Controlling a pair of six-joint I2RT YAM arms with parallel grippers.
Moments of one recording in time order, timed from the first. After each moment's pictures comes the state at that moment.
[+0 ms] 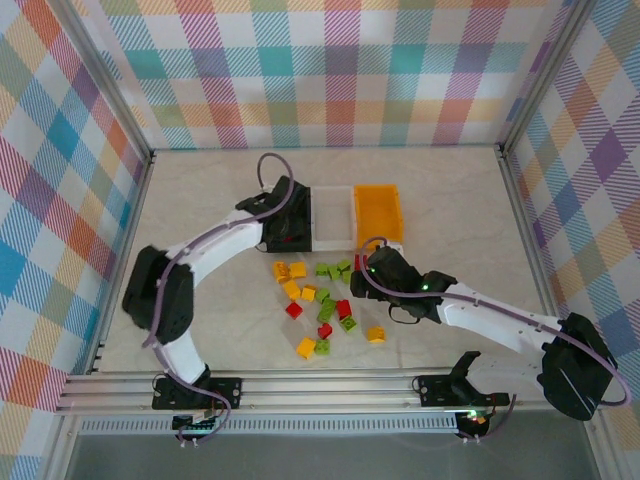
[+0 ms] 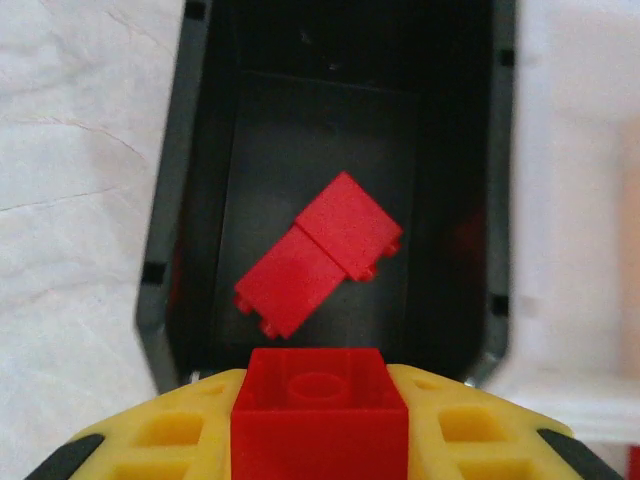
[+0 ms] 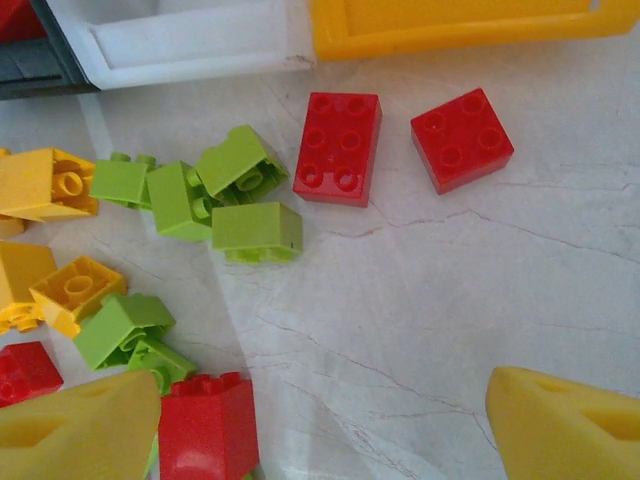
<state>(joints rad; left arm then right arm) -0.55 1.78 1.36 -0.63 -0.30 -0.64 0.84 1.18 0.70 -0.46 0.23 0.74</state>
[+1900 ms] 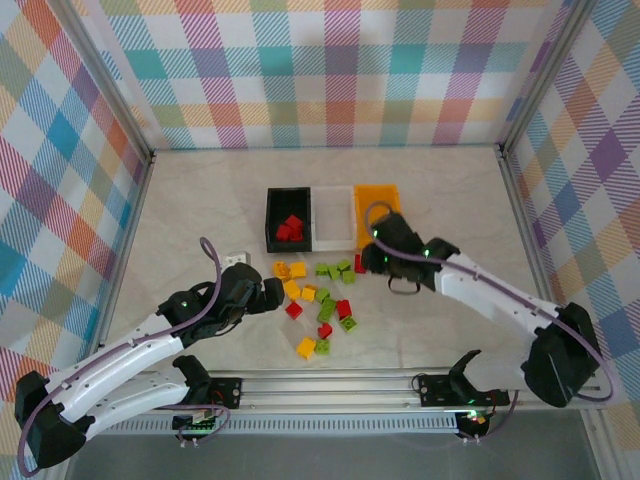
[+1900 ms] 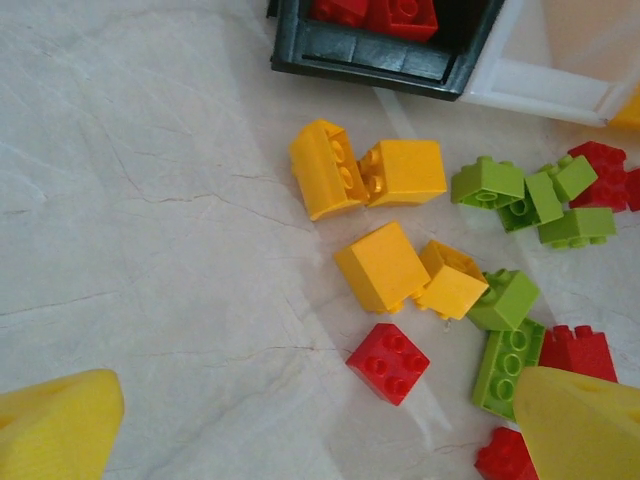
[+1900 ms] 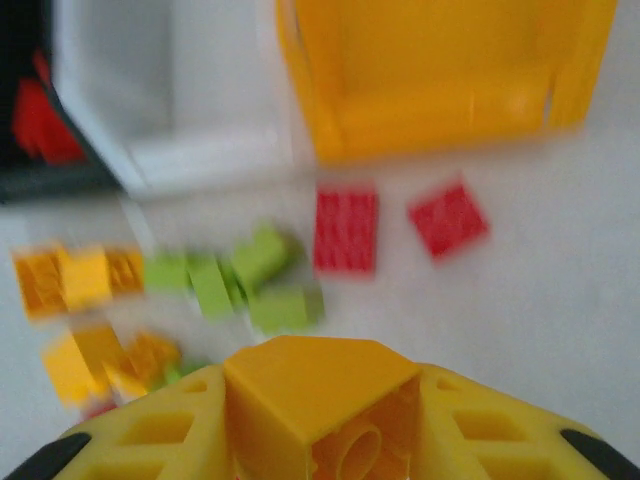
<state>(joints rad) -0.82 0.84 0.67 -0.74 -0.34 -0.84 0.65 1.34 1.03 -0.61 0.13 0.71</state>
